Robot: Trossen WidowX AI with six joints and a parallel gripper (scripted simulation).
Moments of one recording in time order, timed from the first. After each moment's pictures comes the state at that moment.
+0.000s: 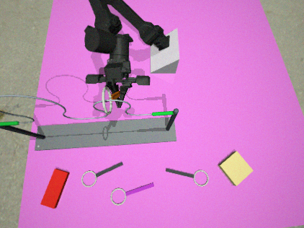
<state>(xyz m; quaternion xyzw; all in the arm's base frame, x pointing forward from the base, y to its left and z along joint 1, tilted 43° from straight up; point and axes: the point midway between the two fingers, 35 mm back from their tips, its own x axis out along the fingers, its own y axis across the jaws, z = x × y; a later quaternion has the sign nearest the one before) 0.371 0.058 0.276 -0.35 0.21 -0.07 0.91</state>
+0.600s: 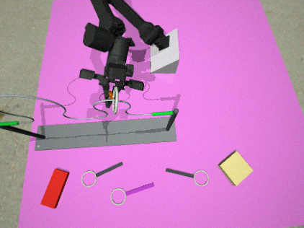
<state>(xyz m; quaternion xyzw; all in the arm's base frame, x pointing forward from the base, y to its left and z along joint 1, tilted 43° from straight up) 0.374 0.040 0.299 -0.52 0.16 -0.11 0.83</state>
